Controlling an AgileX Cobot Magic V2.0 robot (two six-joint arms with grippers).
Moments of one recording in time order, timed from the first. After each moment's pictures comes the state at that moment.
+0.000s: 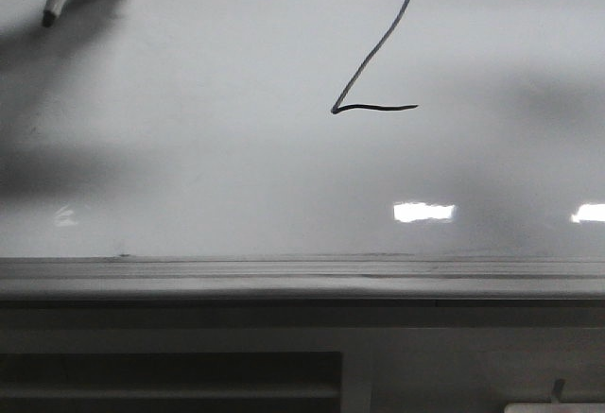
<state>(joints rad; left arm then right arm) -0.86 1.06 -0.61 -1.20 -0.37 0.82 0.16 0.72 -0.80 1.12 0.79 -0.98</state>
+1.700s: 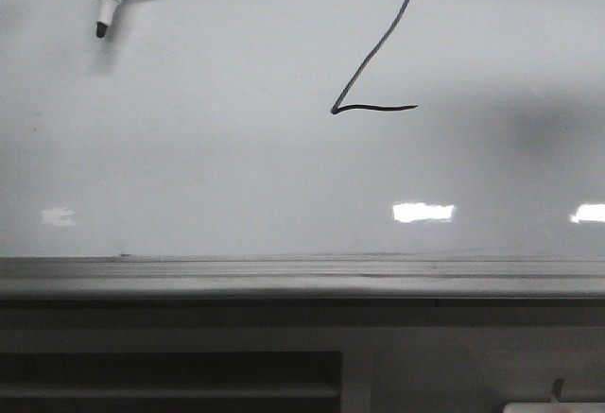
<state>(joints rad) -0.86 0.74 -0.56 -1.14 -0.28 1.10 0.16 0.67 -0.76 1.10 0.68 -0.93</state>
